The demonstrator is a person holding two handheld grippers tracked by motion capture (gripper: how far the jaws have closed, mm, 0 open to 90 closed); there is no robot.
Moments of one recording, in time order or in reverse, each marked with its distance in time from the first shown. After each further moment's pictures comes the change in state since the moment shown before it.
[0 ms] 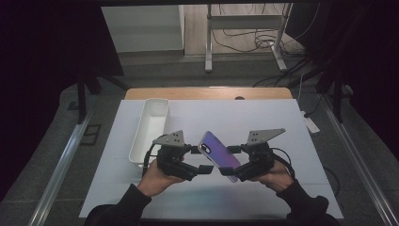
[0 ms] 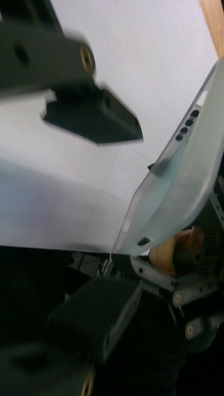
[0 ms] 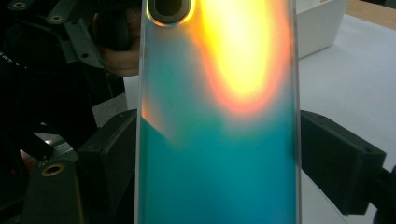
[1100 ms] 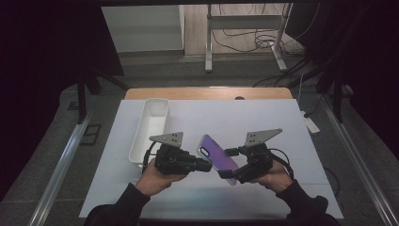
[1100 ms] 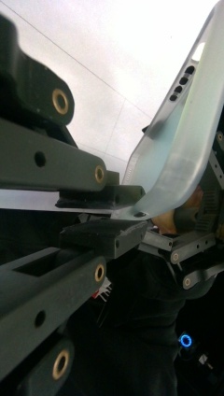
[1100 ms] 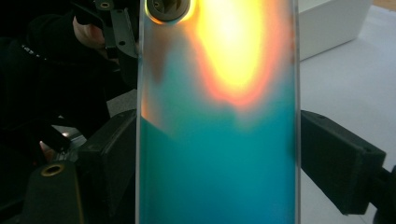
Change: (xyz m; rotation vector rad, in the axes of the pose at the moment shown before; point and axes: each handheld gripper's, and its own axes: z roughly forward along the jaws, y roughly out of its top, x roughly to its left) left arm 0.005 -0.001 -0.002 0.019 -0.191 -0.018; right arm 0.001 -0.001 0.005 0.024 0.062 0.004
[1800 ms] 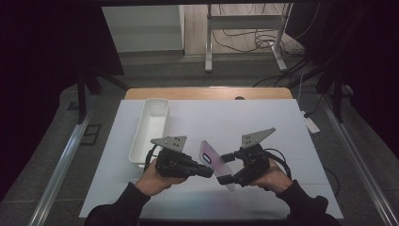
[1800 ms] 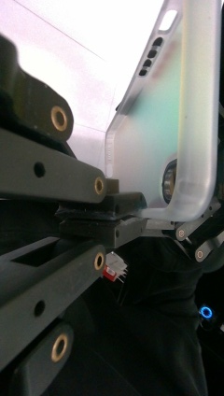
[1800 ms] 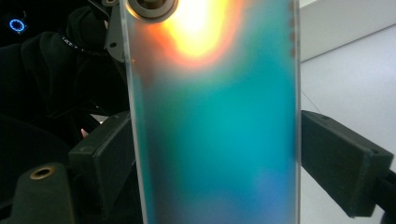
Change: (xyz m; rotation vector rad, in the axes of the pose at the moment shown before) left arm -0.002 0.000 0.005 0.031 -0.086 0.086; right arm -0.005 -0.004 0.009 0.047 0.134 0.040
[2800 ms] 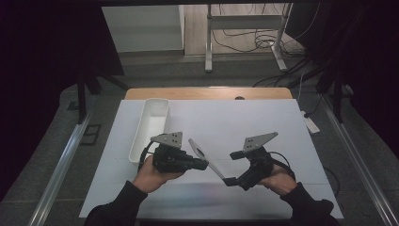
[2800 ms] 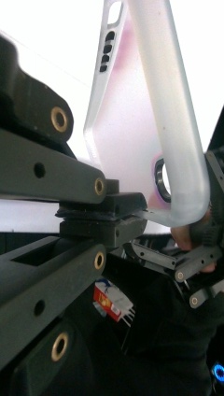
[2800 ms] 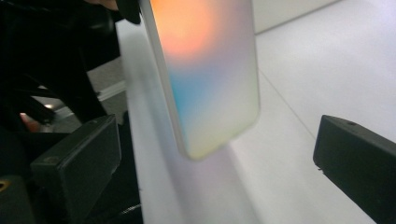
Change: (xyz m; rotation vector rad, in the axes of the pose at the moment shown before) left arm 0.007 -0.001 -0.011 0.064 0.182 -0.041; right arm 0.000 -0.011 -0.007 0.087 -0.200 -0.047
